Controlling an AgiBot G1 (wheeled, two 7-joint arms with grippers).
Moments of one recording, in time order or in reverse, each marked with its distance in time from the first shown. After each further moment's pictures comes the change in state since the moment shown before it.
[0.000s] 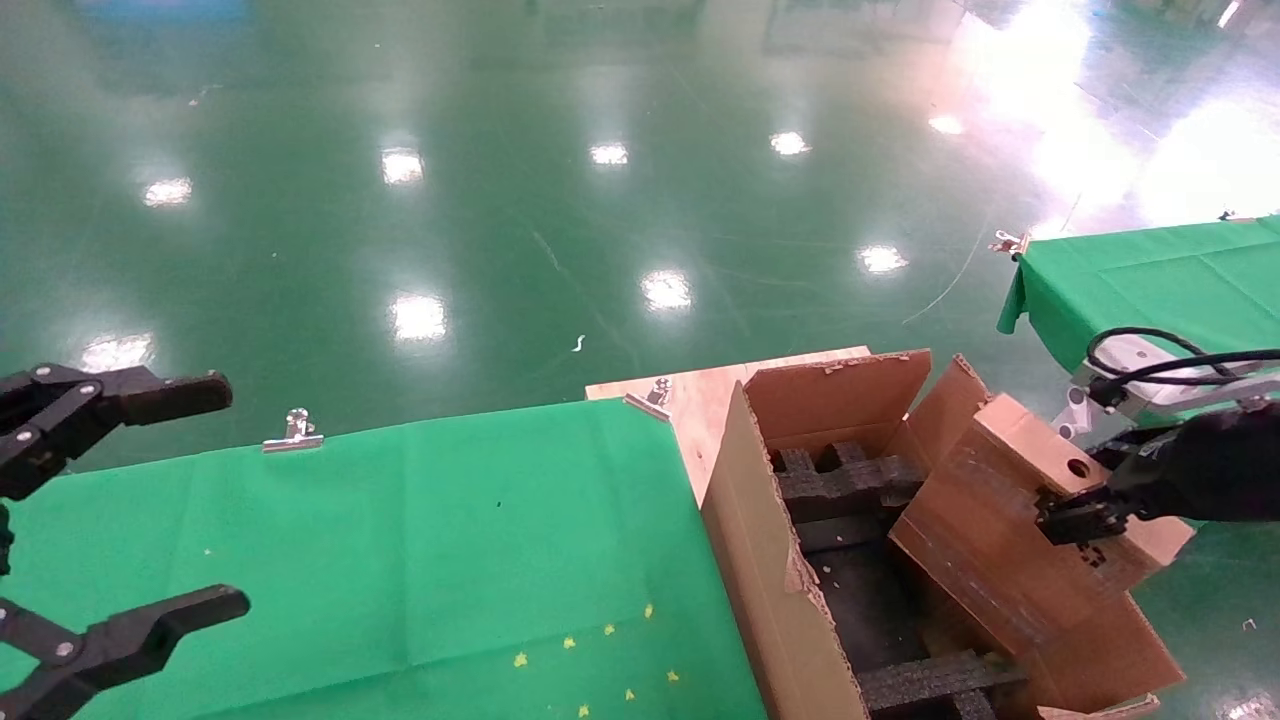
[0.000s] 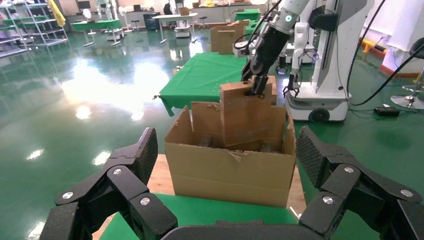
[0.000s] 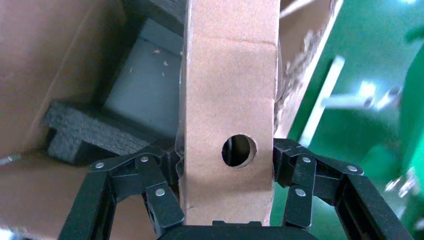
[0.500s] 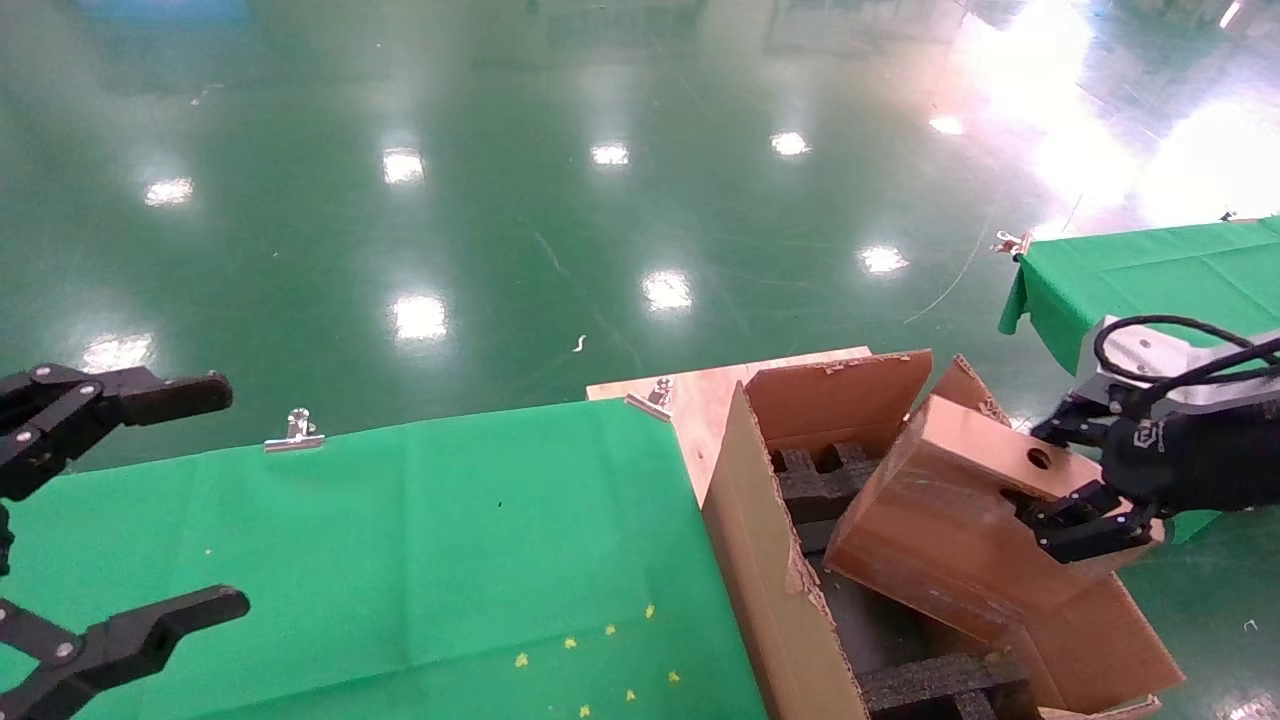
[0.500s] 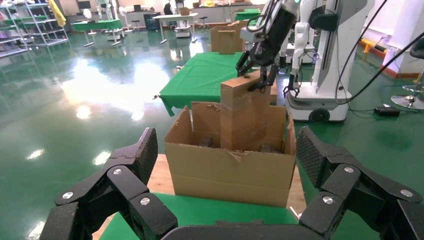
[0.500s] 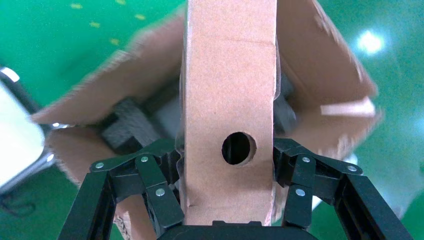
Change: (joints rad) left arm 0.000 0.000 0.000 0.000 0.000 0.000 0.000; right arm 0.091 0.001 0.079 -0.140 0.207 -0.173 -0.543
